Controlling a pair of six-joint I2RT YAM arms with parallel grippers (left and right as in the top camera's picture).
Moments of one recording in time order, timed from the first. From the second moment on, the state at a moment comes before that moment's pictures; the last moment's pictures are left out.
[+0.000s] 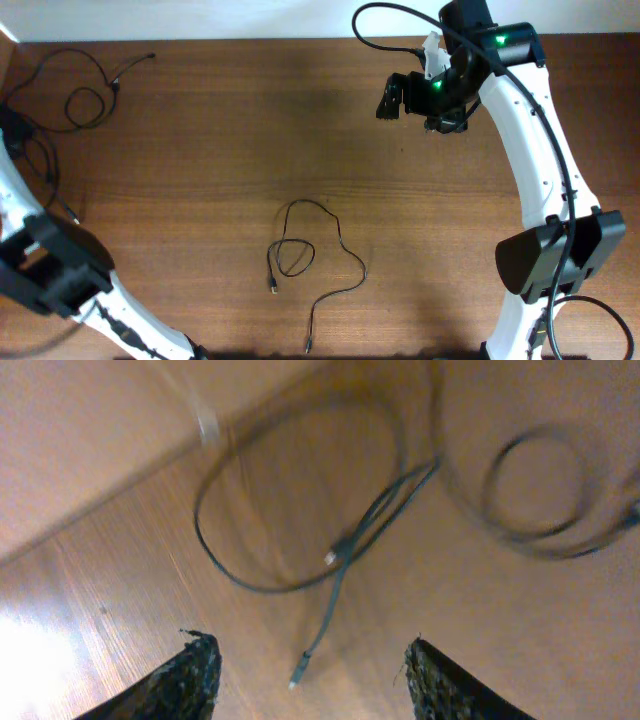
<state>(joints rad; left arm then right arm) 0.65 2.14 2.22 -1.18 -0.26 -0.29 0.20 2.03 2.15 -1.41 -0.37 0.29</state>
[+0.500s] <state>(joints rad) 0.64 2.10 2.07 -1.08 -0.07 -0.14 0.20 2.03 2.15 -1.40 -0.37 0.29</state>
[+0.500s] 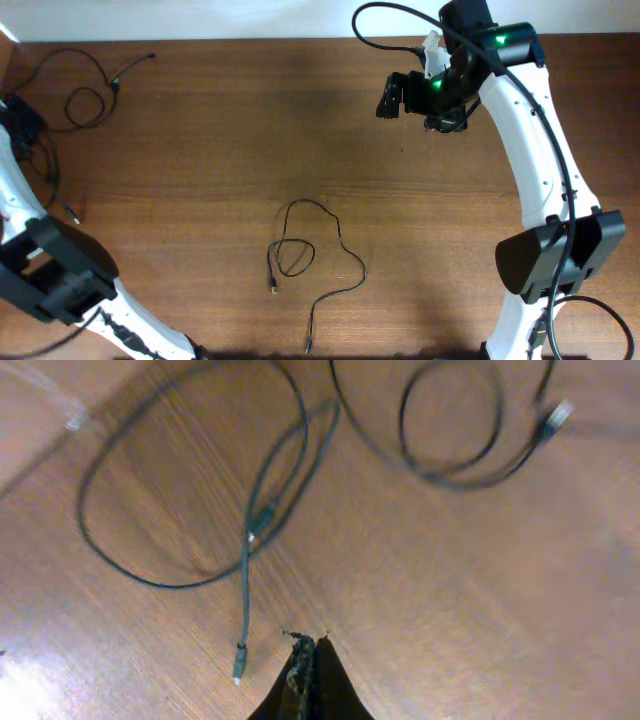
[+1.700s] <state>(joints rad) 0.92 2.20 2.05 -1.06 0.55 -0.07 0.25 2.03 2.15 -1.40 -0.37 0.29</state>
